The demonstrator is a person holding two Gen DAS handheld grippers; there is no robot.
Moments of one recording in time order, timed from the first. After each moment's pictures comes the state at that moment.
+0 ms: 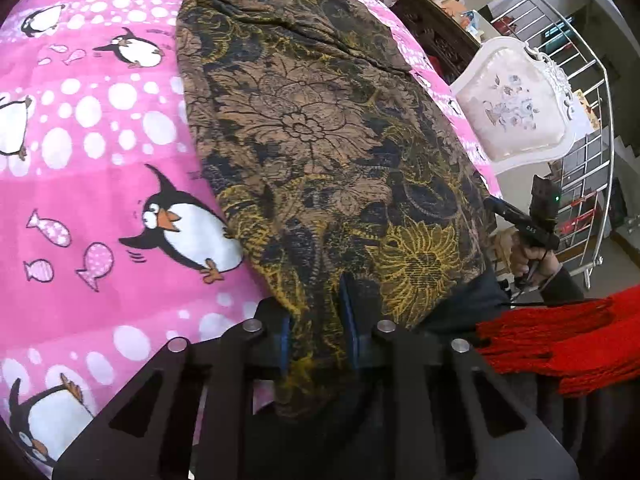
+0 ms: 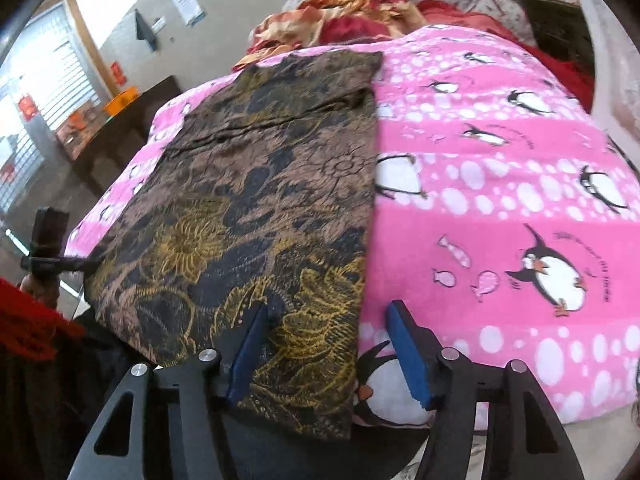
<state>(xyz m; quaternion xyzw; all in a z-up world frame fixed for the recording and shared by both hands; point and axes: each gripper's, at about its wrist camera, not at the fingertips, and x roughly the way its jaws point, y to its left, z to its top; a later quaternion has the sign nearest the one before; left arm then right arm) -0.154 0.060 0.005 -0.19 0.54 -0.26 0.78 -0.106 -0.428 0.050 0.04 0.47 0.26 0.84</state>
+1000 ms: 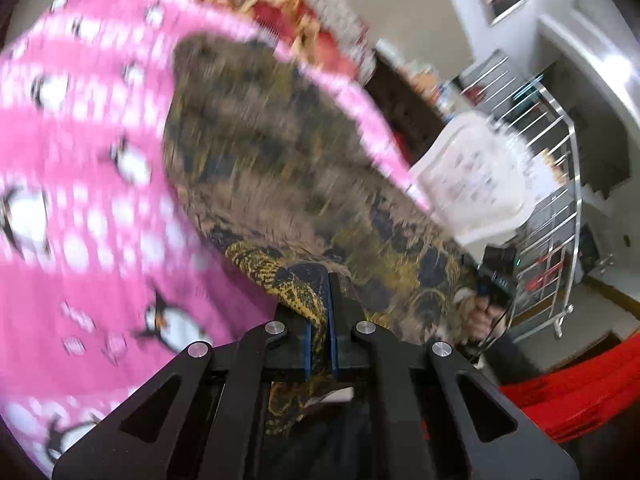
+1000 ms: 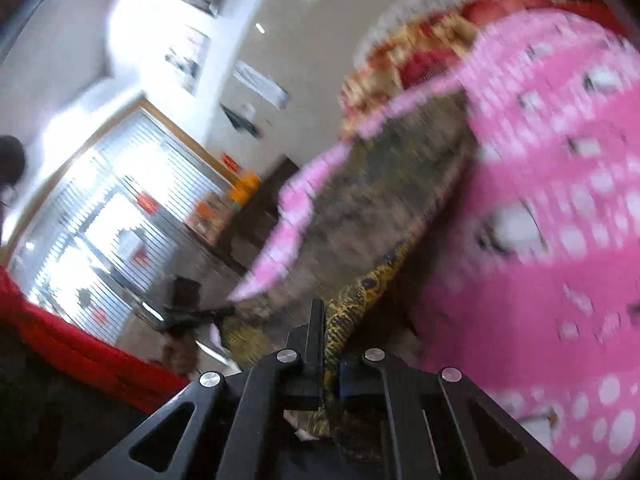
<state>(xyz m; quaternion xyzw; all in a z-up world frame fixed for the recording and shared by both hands) -0.154 0.101 0.077 -0.28 0.40 -0.28 0.83 -0.102 -0.448 0.072 0.29 0.34 0.44 0.78</state>
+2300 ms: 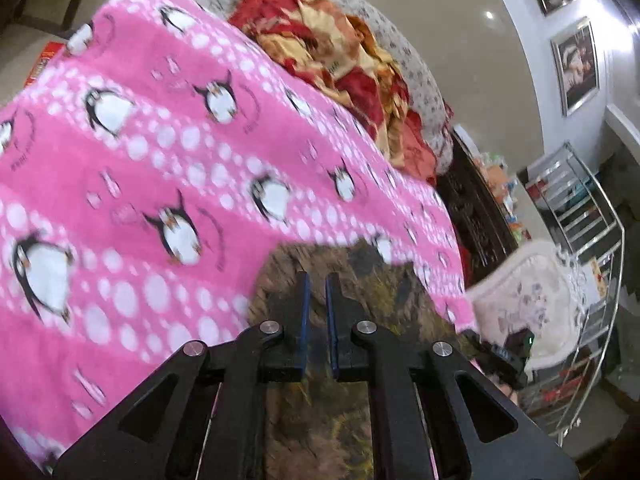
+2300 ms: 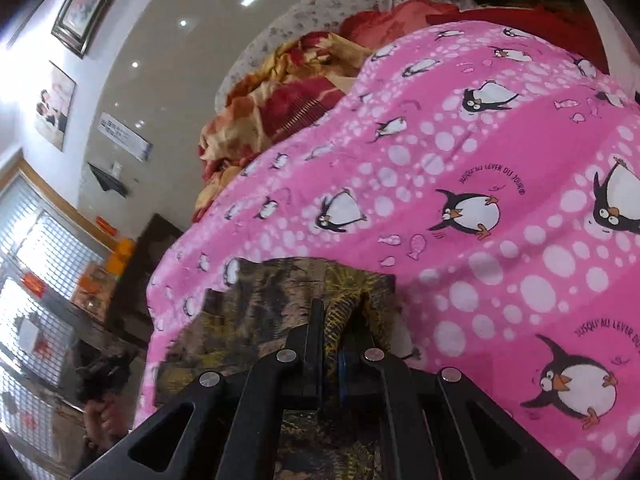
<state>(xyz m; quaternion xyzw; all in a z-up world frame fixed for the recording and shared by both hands) 0.030 0.167 0.075 -0.34 0.39 -0.13 0.85 0.108 -0.437 0.060 0.29 0.42 0.20 0.84</state>
